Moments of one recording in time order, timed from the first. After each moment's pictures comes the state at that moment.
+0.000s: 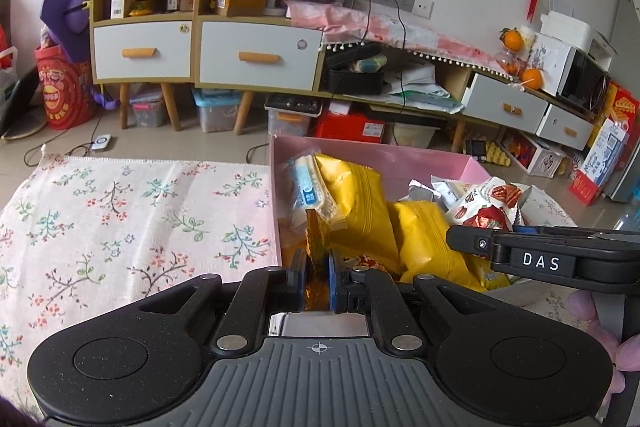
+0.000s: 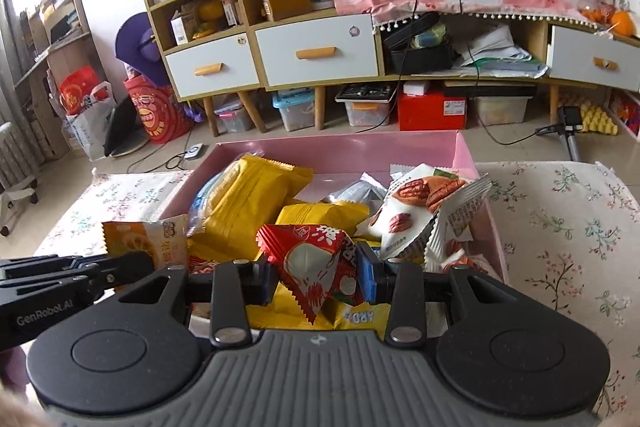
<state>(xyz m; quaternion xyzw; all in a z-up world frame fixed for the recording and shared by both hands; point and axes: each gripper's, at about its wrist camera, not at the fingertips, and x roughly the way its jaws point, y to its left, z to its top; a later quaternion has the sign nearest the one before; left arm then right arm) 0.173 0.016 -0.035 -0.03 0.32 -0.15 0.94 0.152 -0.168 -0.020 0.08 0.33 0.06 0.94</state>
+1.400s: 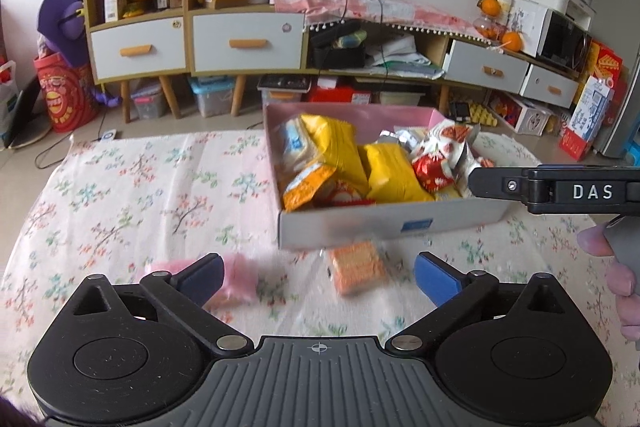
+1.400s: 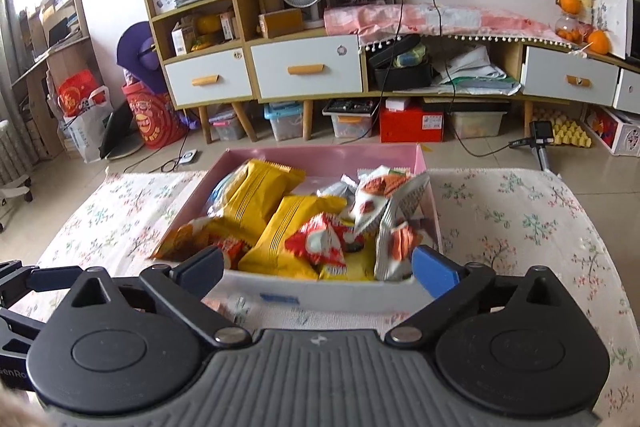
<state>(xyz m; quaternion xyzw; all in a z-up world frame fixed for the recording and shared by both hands) 0.095 0.026 -0.015 0.01 0.35 -0.16 0.92 0.098 -0.173 0.010 0.06 0.32 0.04 0.94</state>
